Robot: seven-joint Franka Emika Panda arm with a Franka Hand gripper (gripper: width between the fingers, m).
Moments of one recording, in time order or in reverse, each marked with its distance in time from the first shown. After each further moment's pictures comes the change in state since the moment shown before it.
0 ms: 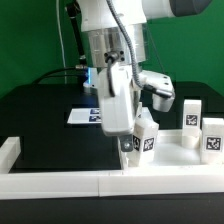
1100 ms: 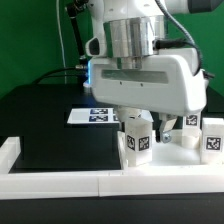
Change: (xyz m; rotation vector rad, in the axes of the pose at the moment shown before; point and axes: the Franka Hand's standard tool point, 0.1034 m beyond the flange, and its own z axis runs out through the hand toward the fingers) arm -0.025 0.005 -0.007 0.034 0.097 -1.117
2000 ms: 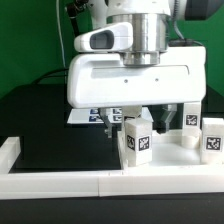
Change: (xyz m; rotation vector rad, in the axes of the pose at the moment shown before) arm 0.004 0.014 -0.005 -0.045 0.018 -0.915
